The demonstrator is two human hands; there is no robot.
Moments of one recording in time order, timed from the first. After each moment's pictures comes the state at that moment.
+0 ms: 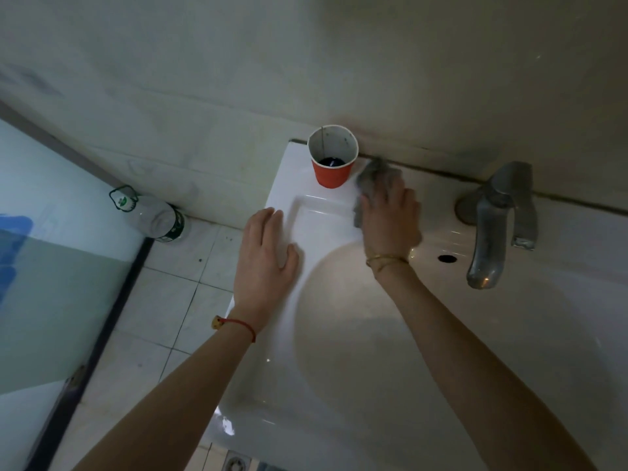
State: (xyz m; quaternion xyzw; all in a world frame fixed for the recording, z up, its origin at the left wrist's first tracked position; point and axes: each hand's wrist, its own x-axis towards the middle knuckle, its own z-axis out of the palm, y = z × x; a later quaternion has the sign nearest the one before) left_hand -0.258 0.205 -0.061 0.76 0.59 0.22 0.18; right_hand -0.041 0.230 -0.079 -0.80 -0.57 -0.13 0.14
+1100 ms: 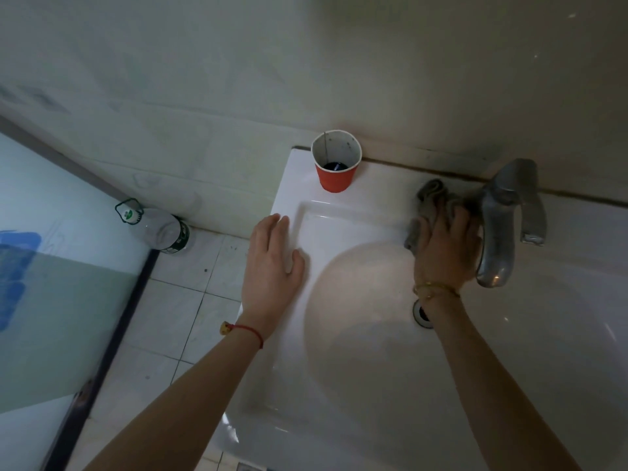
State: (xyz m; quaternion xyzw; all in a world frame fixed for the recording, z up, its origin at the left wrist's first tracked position) left_hand -0.261 0.206 -0.061 0.75 0.58 0.23 0.20; right_hand 0.002 0.175 -0.081 -0.87 -0.46 -0.10 0.16
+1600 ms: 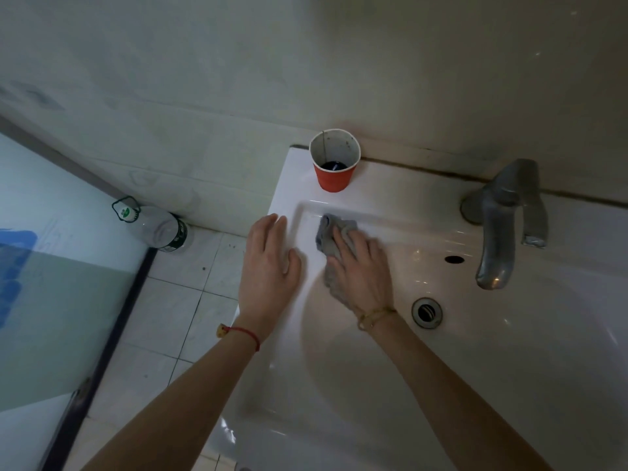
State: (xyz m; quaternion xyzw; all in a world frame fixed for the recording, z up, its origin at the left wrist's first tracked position) left_hand -0.259 0.206 -0.061 0.75 0.58 0.23 0.20; right_hand -0.088 0.170 -0.108 -0.67 -0.72 -0.05 0.17
